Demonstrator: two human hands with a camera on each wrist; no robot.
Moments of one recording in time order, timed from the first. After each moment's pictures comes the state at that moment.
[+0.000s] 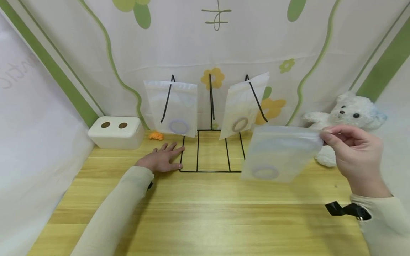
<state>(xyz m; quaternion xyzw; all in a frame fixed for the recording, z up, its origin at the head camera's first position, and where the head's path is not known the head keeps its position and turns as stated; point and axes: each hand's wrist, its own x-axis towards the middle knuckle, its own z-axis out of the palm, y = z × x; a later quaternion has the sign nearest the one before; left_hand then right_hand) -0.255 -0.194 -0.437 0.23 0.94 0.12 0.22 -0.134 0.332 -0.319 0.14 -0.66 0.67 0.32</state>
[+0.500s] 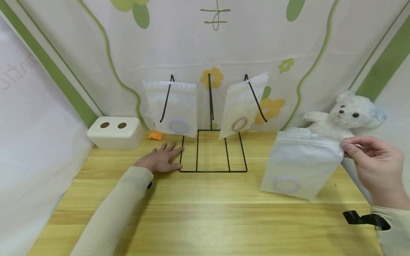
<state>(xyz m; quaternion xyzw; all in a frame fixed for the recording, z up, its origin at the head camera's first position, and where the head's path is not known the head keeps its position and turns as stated) -0.254 -0.195 -0.438 0.22 0.94 0.12 0.22 -0.122 0.389 -0.344 -0.03 -0.73 0.60 0.32</state>
